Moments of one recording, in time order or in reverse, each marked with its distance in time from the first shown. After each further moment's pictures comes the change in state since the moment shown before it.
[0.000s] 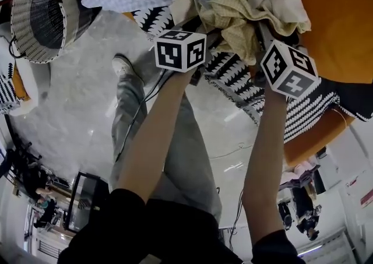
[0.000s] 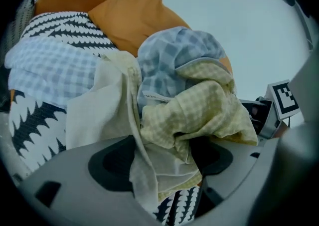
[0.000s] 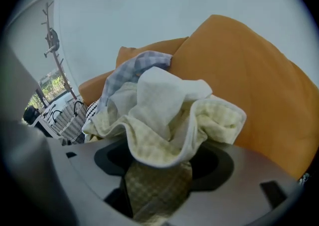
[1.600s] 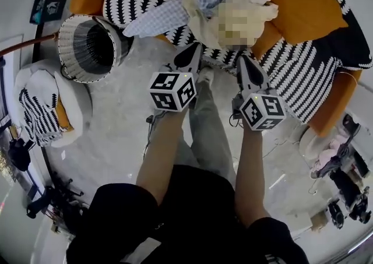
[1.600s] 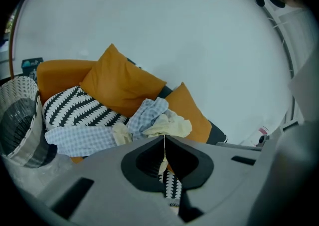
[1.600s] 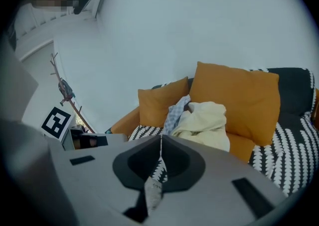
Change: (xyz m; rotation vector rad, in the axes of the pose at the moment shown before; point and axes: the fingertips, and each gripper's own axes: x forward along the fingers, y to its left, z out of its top) left arm -0.242 -0.114 0.071 0.297 -0.143 0.008; right arm -0.227 0.150 0.012 0.330 -0.270 0.087
